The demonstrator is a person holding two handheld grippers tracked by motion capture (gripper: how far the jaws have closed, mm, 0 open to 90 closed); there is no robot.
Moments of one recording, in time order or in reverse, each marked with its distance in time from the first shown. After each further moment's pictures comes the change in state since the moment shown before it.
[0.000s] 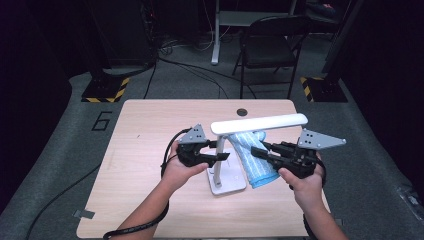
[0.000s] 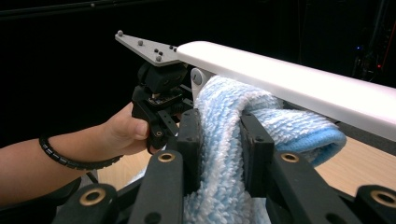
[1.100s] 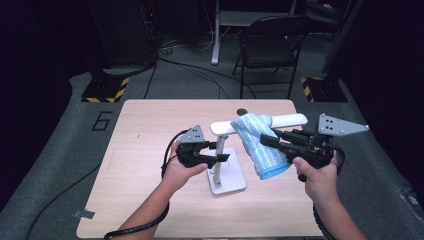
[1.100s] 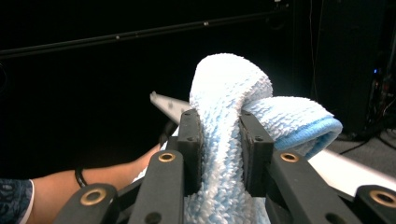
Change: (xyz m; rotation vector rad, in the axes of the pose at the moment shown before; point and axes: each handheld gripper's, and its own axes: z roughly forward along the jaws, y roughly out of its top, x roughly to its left) left arm 0.004 -0.012 0.005 -0.026 -0.036 -0.049; right arm 0.001 0.048 -0.021 -0.093 0.071 0.002
